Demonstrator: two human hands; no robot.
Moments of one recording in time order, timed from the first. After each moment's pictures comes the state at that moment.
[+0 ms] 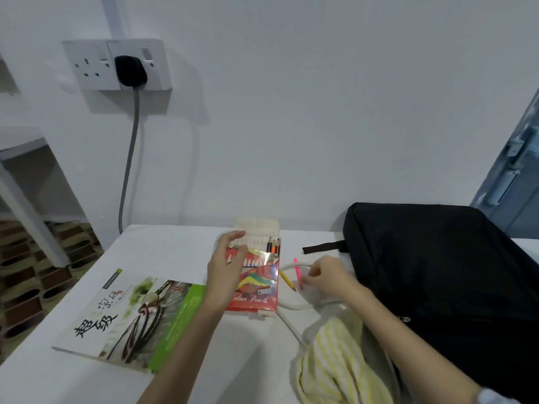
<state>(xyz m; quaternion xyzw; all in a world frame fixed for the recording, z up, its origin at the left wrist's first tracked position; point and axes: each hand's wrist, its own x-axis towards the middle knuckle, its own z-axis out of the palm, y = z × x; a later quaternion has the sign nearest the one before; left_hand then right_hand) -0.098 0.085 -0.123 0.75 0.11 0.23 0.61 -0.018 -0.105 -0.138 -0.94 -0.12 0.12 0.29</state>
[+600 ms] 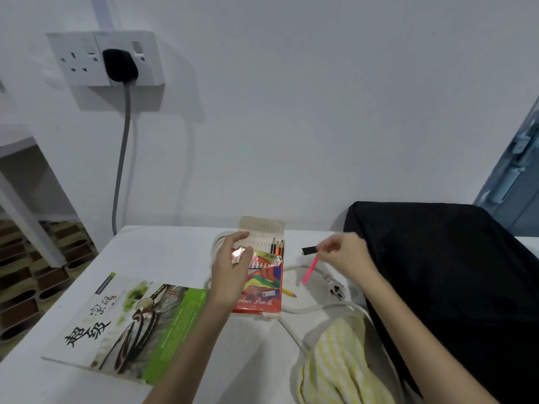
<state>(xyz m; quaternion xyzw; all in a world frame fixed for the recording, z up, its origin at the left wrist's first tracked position) -0.086 0.078 -0.126 0.77 0.11 0.22 0.59 -0.008 -0.120 -0.103 -0.90 -0.07 0.01 0.44</state>
